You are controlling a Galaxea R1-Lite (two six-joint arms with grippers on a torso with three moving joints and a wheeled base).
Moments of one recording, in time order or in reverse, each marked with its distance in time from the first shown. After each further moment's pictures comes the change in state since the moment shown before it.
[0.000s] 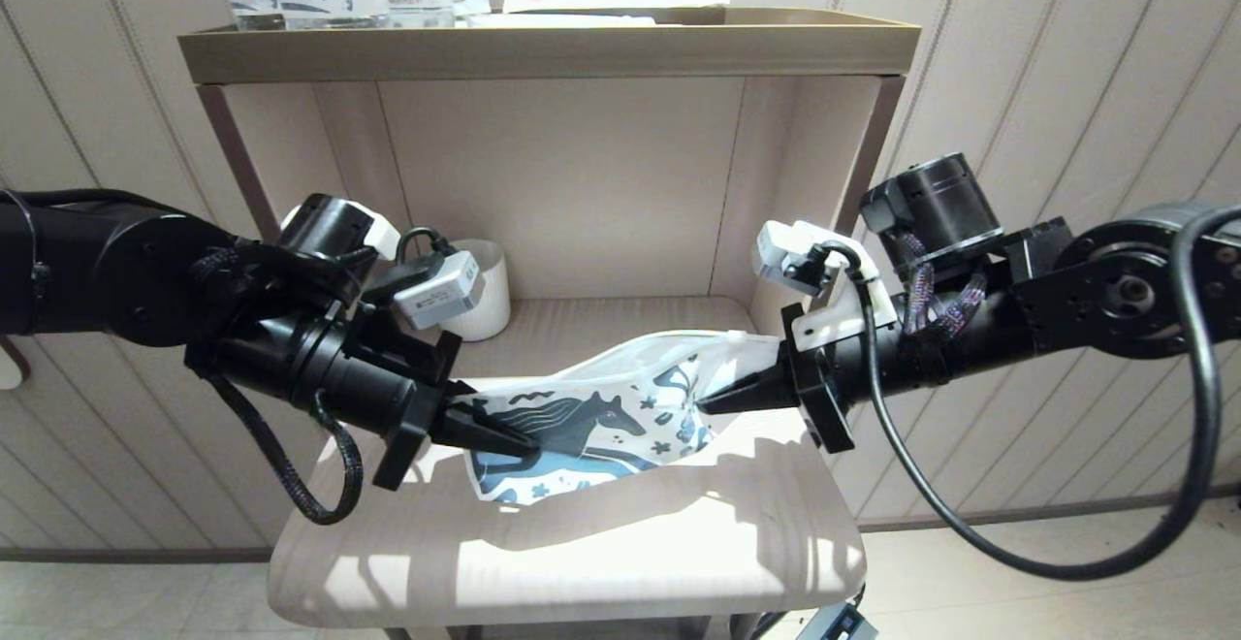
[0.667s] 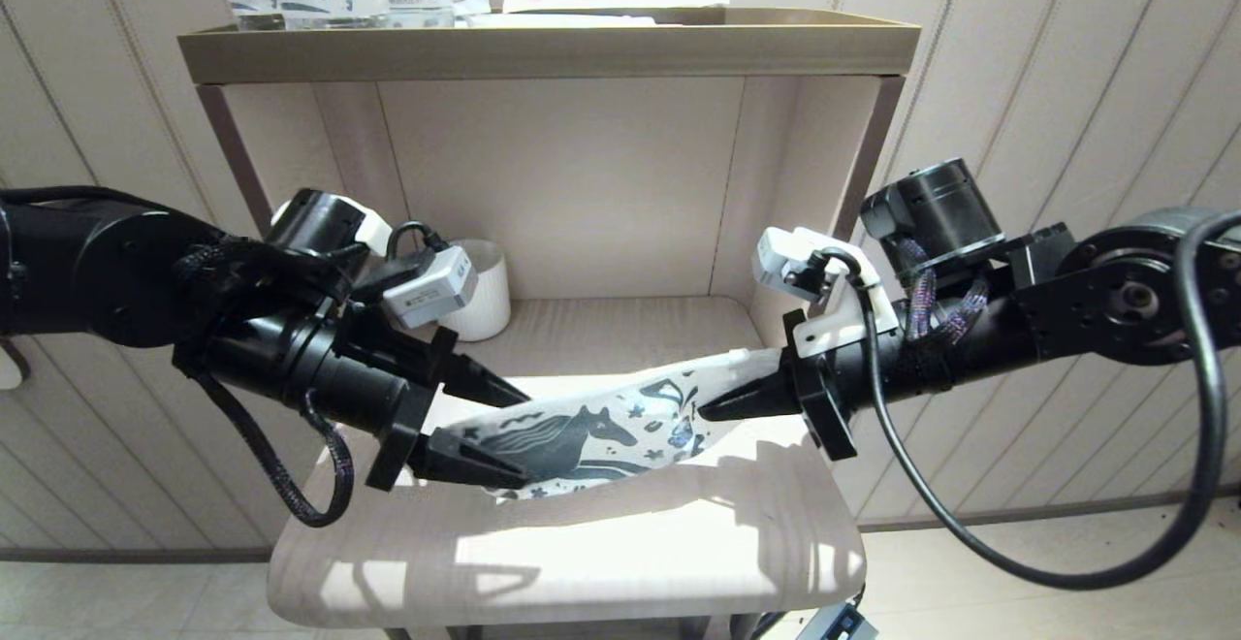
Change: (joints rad) left arm 0.004 -0.026 0.008 -0.005 -0.013 0.017; right arm 0.002 -0.007 0.016 0.000 -0.009 0.006
